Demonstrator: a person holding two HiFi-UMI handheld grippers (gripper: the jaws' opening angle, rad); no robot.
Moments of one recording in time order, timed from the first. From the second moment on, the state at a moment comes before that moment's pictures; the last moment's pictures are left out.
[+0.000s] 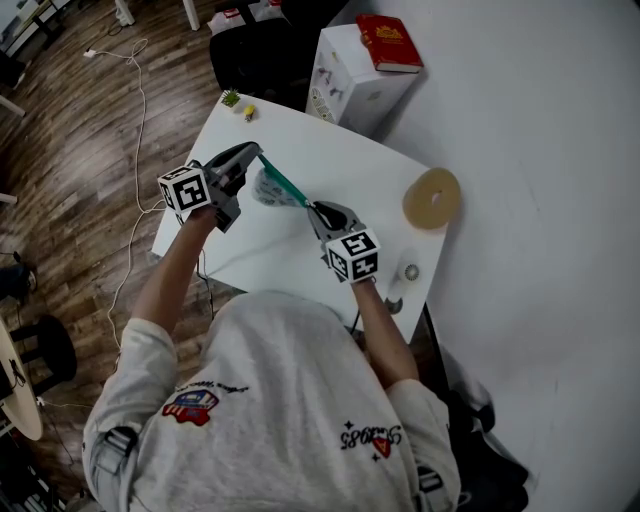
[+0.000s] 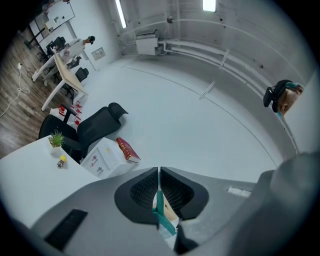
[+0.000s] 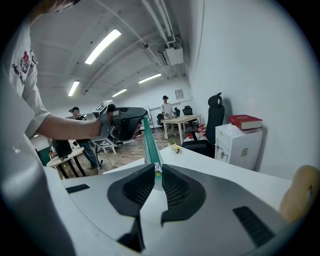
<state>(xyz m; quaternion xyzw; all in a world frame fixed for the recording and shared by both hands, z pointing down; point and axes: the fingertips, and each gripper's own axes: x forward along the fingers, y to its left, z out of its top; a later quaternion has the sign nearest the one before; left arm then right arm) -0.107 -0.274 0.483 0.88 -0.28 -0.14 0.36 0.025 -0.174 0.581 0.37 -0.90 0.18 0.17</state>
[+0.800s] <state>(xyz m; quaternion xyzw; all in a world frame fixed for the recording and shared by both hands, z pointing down) -0.142 -0.275 0.496 0.88 -0.41 -0.03 0.22 0.057 -0.216 0.529 0.46 -0.87 0.16 0.09</state>
